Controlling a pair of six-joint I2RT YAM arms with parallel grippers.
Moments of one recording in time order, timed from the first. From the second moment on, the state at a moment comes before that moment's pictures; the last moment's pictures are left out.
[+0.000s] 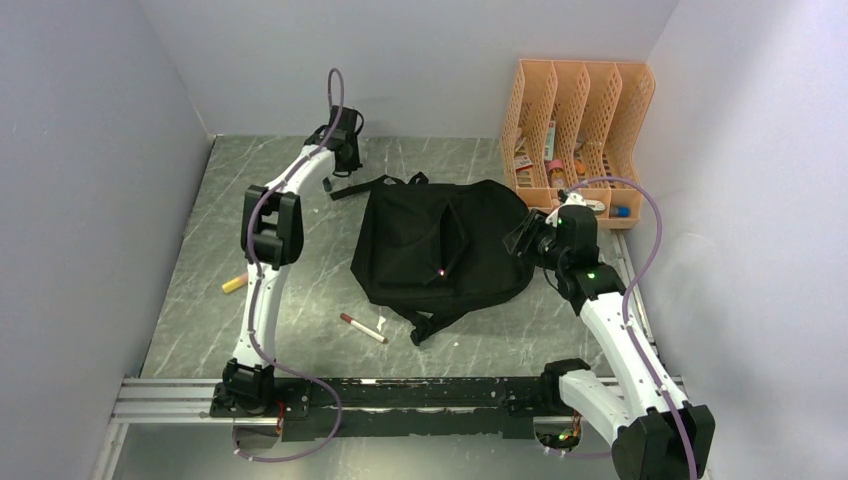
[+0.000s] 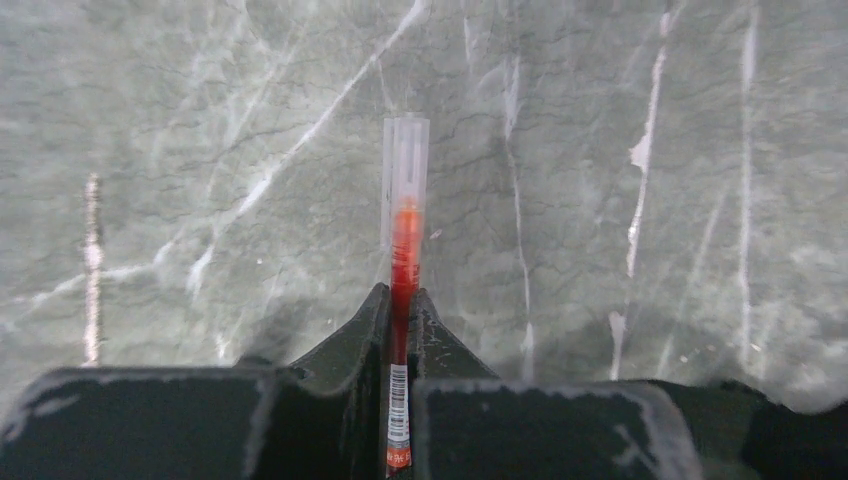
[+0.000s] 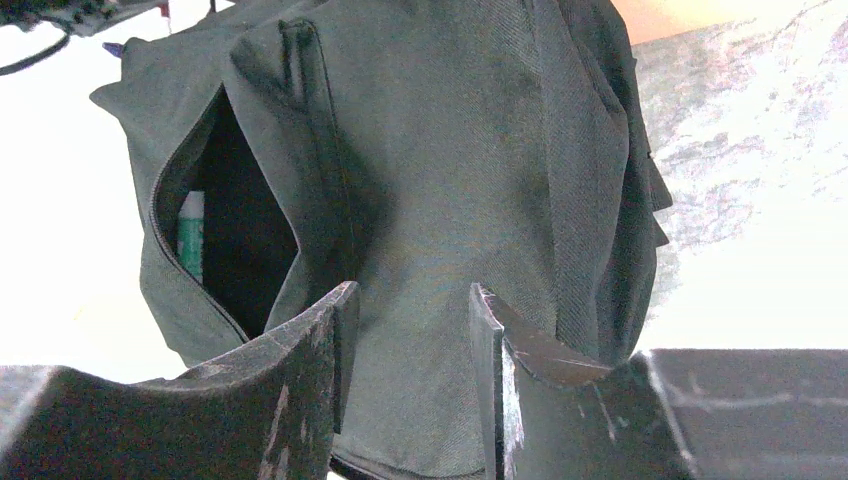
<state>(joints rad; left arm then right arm) -0.29 2.49 2.16 -0.49 -0.21 -0.31 0.16 0.92 0.73 -0.37 -0.12 0.49</state>
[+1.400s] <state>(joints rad) -0.68 1.57 1.33 0.20 0.38 -0.66 0.45 0.93 0.68 0.34 -0.32 0.76</state>
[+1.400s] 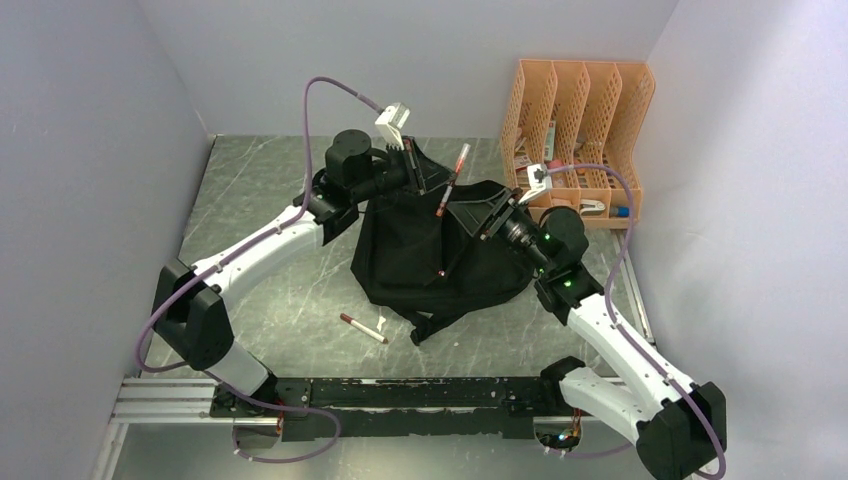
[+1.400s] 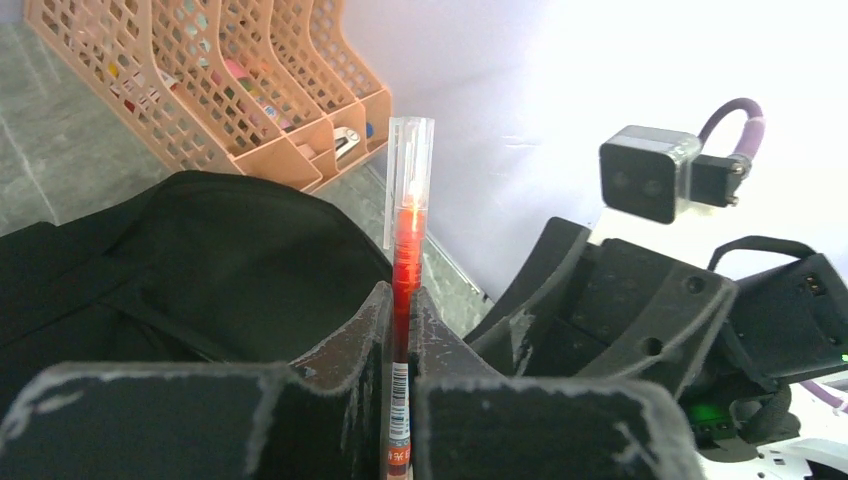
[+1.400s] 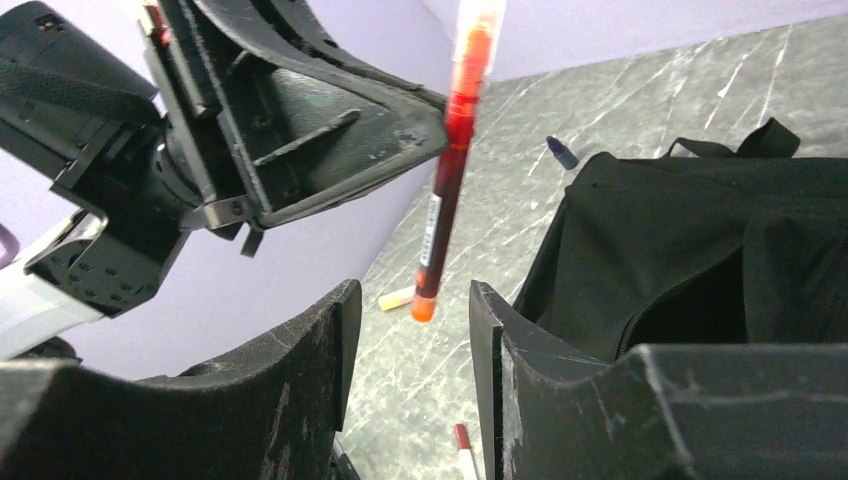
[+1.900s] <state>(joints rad) -0.71 1.56 1.33 0.26 0.41 -0.70 0.45 0.99 0.68 0.39 -0.26 0.79</state>
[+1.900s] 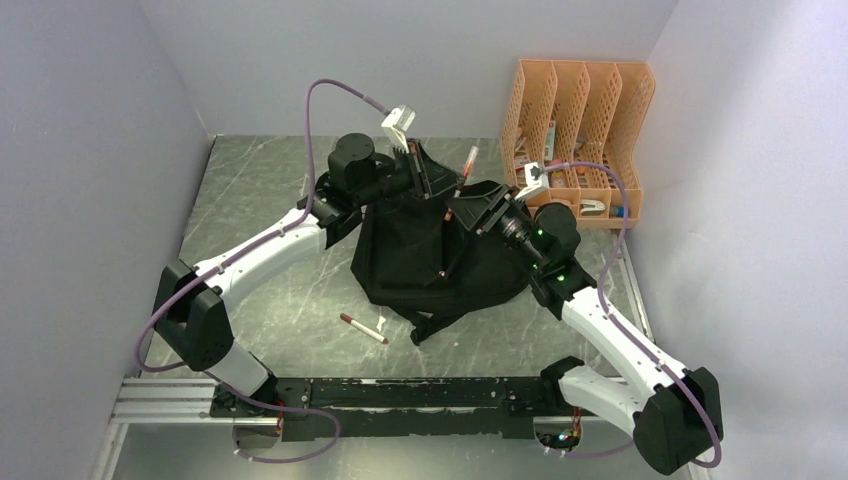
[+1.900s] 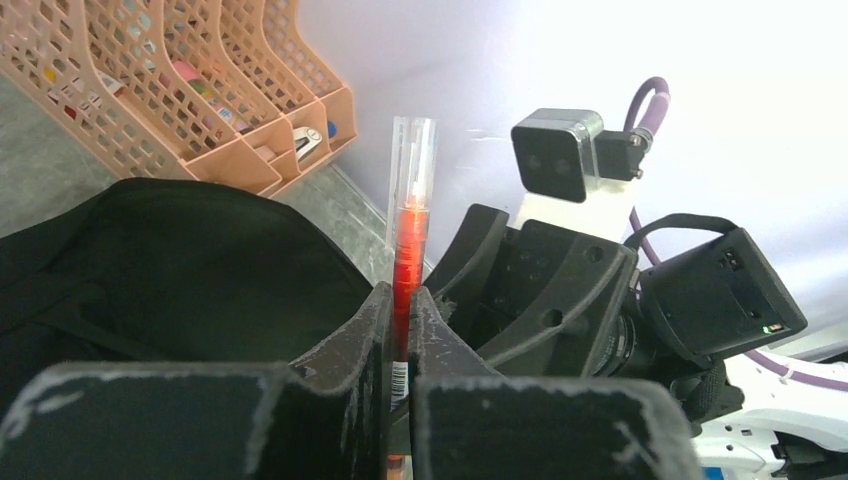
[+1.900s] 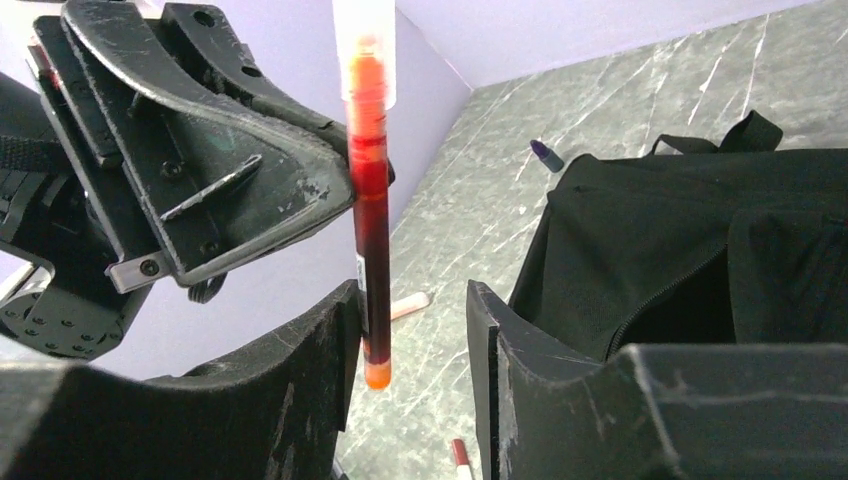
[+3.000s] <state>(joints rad) -0.73 1.56 1.31 0.12 0.32 -0.56 0.45 0.94 0.67 0.15 -0.05 0.70</state>
